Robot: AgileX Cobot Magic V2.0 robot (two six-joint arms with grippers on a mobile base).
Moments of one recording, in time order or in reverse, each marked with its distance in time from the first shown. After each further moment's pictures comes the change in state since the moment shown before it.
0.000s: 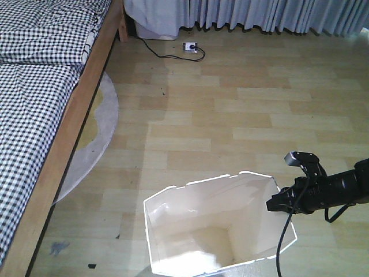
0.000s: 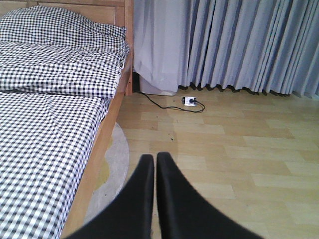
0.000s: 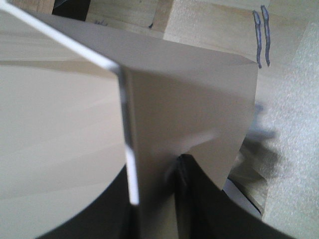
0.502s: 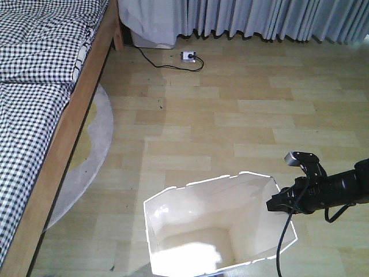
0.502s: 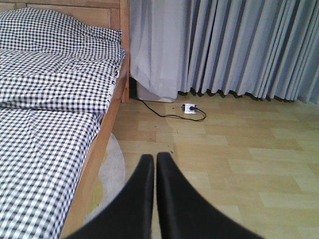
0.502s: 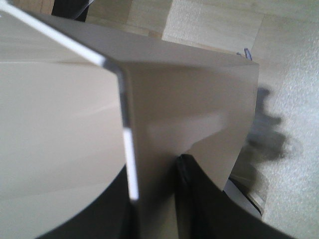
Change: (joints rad) left arm 0.000 0.000 0.000 0.000 0.000 0.000; right arm 0.000 0.000 0.000 0.000 0.000 0.000
